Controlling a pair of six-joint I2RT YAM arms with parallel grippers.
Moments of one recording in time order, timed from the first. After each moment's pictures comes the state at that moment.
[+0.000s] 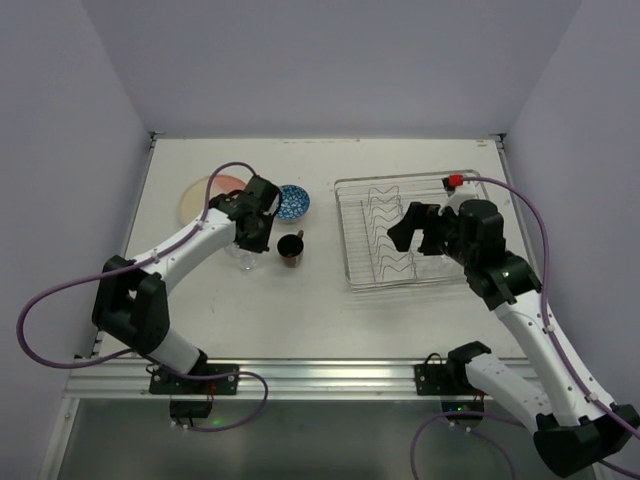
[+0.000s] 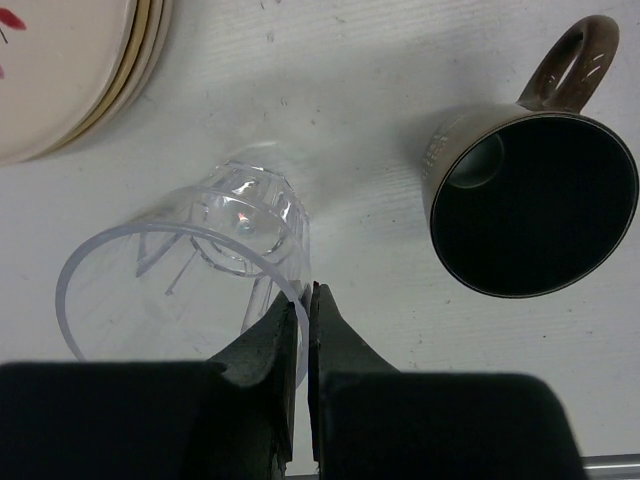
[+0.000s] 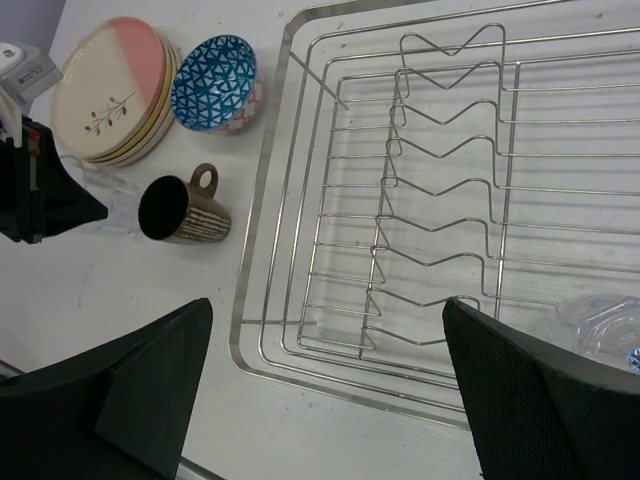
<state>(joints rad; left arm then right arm) -0.49 1.54 1.18 -0.81 -0.18 -0.25 0.35 0.87 0.93 -0.53 -0.09 0.40</state>
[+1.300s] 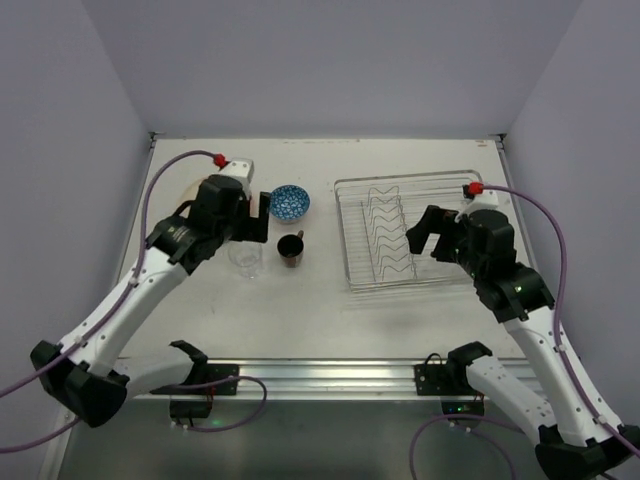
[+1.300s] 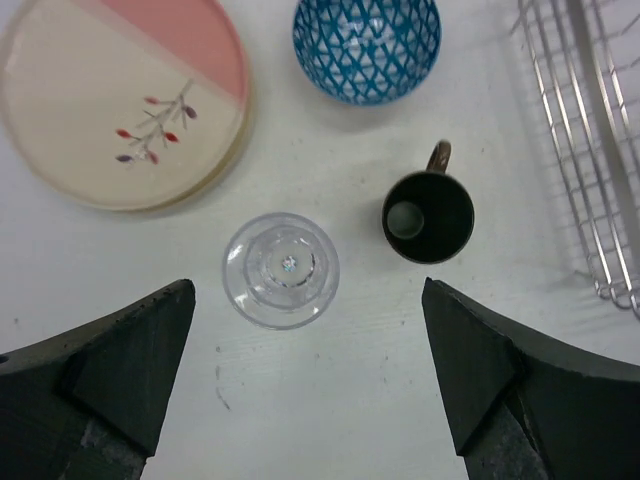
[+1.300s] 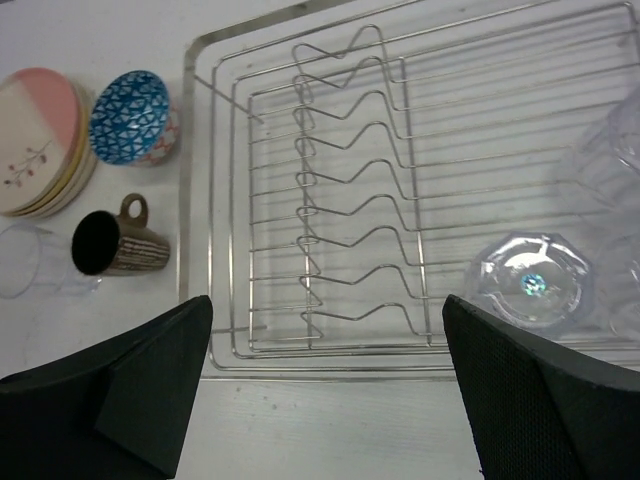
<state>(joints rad) -0.53 1.18 1.18 -0.77 -0.24 -0.25 0.35 0.77 0.93 -0.62 0.07 0.43</state>
